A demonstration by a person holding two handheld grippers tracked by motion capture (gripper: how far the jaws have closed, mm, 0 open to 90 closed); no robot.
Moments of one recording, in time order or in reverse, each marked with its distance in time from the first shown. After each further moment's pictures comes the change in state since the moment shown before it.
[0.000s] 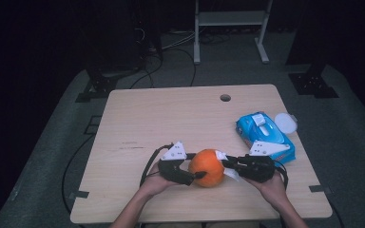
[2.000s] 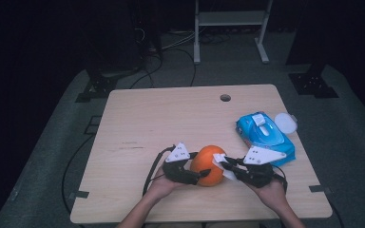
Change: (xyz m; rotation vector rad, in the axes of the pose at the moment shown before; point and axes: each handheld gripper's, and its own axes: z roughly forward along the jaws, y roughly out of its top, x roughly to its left) left arm -0.006 -0.006 0.016 -0.039 0.090 -0.074; right arm 0.025 0.005 0.002 0.022 -0.103 -0.170
